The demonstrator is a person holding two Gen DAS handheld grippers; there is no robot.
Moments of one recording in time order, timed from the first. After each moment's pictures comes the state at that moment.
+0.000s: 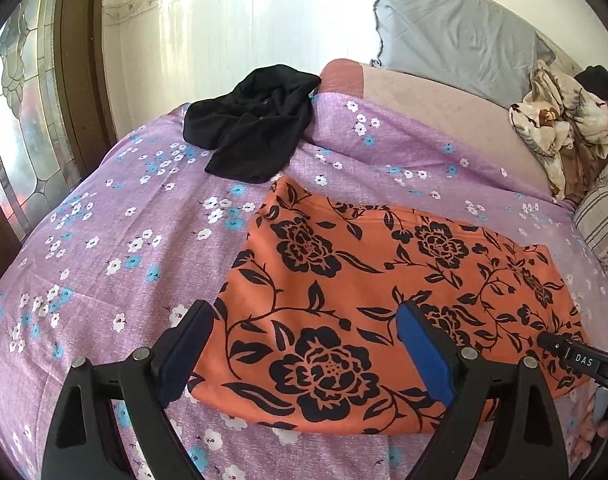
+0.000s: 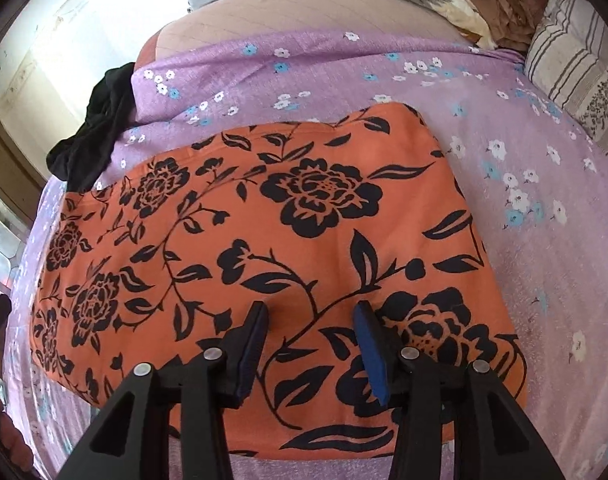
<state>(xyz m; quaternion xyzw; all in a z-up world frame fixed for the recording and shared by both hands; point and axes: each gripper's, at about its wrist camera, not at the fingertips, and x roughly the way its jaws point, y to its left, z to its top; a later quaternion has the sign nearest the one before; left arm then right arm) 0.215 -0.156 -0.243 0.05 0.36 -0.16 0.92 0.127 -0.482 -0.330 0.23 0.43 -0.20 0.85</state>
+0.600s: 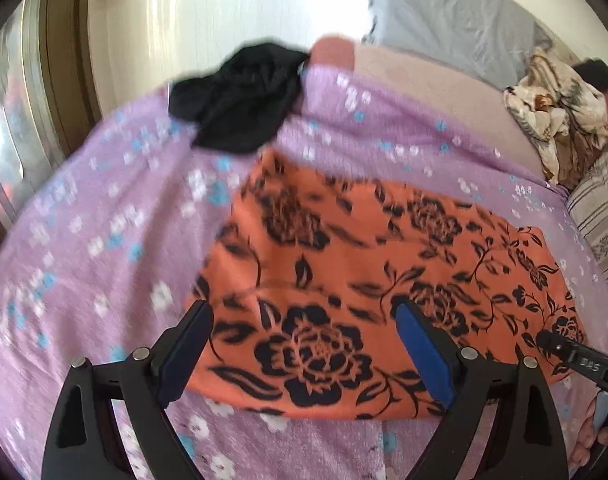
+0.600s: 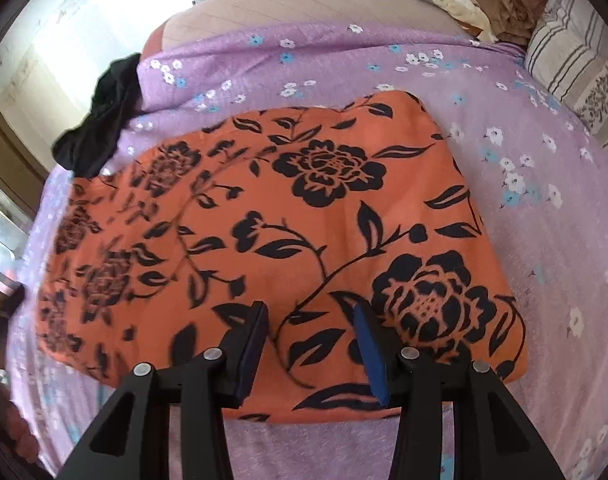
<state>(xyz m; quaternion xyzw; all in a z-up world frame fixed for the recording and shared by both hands) 0.227 -0.155 -0.261 0.03 0.42 -0.18 0.89 0.120 -0.471 -0.332 0.25 0.44 -0.19 0.84</state>
